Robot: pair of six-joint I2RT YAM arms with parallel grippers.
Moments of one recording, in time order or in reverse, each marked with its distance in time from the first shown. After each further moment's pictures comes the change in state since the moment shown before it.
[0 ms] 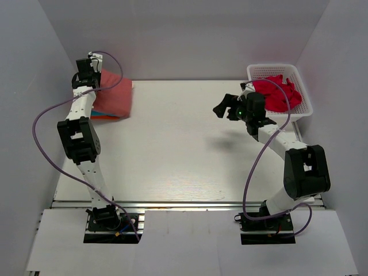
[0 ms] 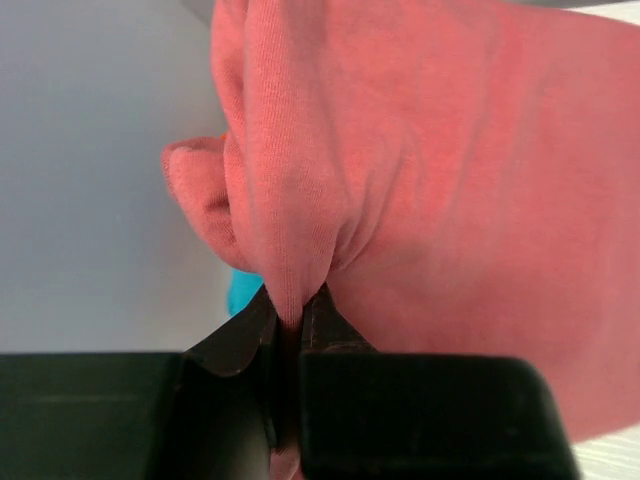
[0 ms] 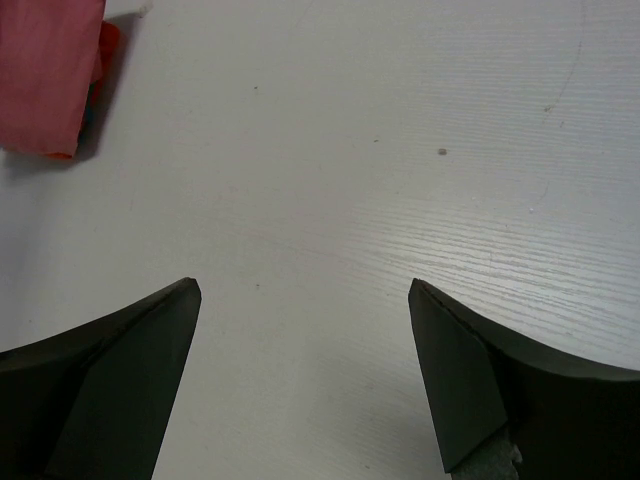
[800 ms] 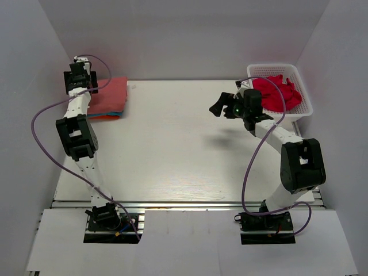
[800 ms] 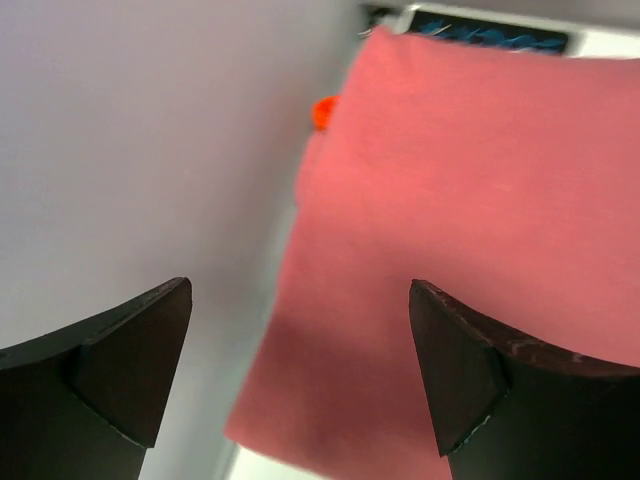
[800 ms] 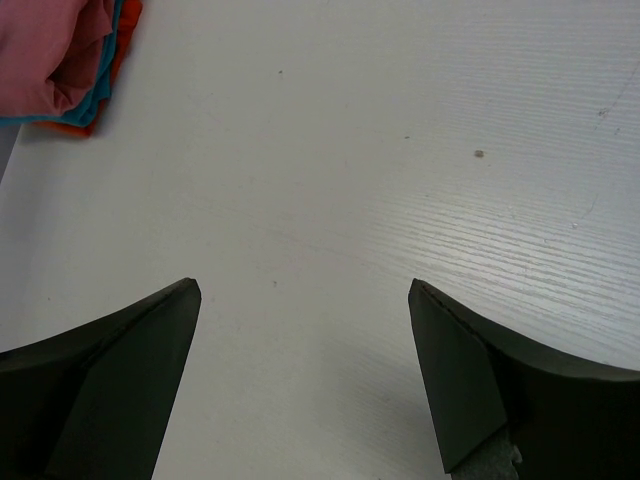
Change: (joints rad) left arm 0.081 0.145 0.103 0.035 -0.174 -0.115; right arm 0.006 0.078 0.079 -0.033 -0.072 0.000
